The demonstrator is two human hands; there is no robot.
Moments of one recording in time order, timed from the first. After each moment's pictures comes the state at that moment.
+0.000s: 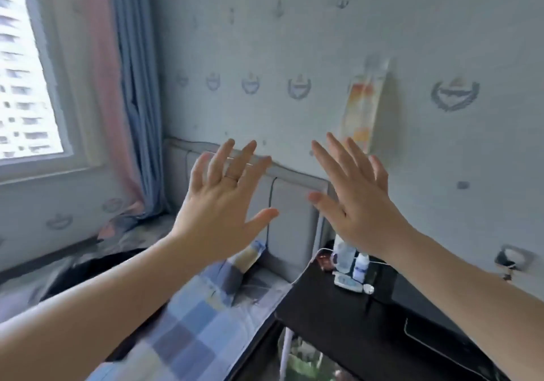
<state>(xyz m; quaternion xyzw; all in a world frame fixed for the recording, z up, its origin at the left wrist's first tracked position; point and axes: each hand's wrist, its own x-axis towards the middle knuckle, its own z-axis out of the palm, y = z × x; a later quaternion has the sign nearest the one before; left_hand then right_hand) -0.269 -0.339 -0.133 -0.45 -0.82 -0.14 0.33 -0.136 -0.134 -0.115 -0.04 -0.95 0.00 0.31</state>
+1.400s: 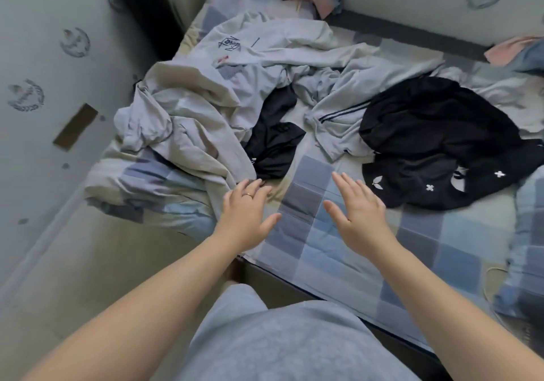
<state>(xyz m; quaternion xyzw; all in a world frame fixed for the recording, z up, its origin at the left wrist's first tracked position) -0.449 -0.732 -0.569 0.28 -0.94 -0.18 -0.11 -0.616 -0.544 -0.537 0.35 -0.89 0.17 -0.25</state>
